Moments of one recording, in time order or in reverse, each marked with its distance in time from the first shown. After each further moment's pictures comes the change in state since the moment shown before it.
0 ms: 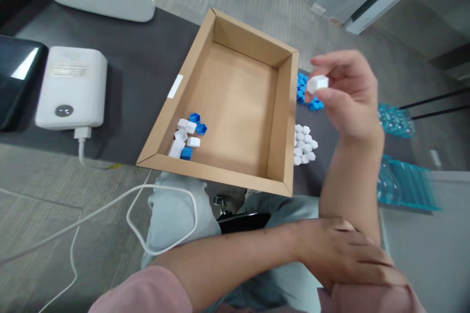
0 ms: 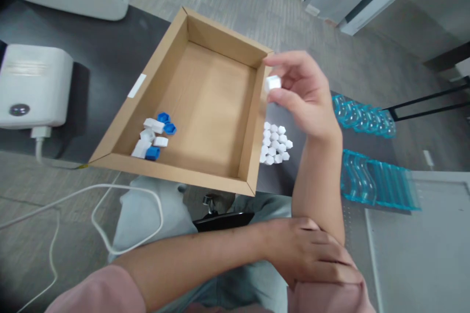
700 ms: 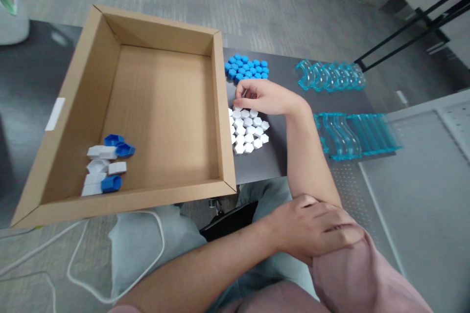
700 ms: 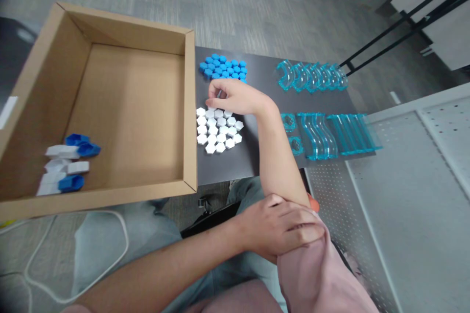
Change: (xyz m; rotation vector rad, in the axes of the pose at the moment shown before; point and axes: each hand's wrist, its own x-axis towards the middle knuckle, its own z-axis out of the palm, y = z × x) left_hand 0.011 0.037 0.047 -0.264 0.171 -0.127; right_hand -0.041 0.044 -0.044 -0.250 -0.391 0.499
